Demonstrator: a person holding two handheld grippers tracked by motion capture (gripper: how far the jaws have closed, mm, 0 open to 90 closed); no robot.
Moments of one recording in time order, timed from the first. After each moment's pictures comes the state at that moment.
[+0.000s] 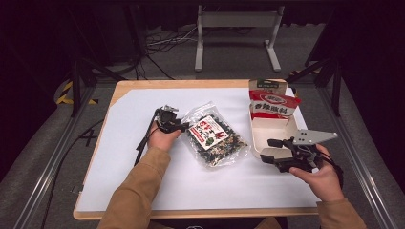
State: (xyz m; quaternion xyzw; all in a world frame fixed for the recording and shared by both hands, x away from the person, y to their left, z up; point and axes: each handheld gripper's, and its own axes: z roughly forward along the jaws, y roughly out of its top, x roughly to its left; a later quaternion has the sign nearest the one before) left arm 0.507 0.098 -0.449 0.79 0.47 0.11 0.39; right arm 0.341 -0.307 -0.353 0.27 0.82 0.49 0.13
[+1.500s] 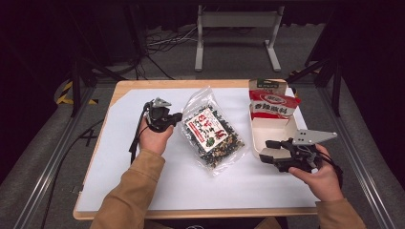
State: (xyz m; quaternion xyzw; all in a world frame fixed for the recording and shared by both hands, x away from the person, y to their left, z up) left arm 0.454 0.112 -0.364 0.78 0.41 0.15 0.45; right arm 0.338 -0.303 -0.349 0.27 0.82 0.49 0.12
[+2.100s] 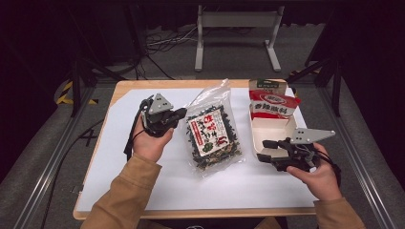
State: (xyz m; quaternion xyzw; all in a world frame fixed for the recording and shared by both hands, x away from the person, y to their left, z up) left arm 0.400 0.106 -0.305 0.79 0.31 0.21 0.48; right arm 0.338 -0.293 -0.342 0.26 0.82 0.49 0.12
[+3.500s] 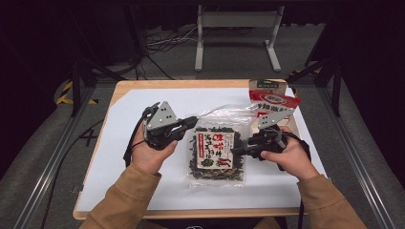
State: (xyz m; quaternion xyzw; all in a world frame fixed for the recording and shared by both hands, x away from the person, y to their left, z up) left arm 0.362 0.094 -0.285 0.81 0.21 0.20 0.52; right arm 0.386 -0.231 -0.336 0.20 0.85 0.48 -0.03
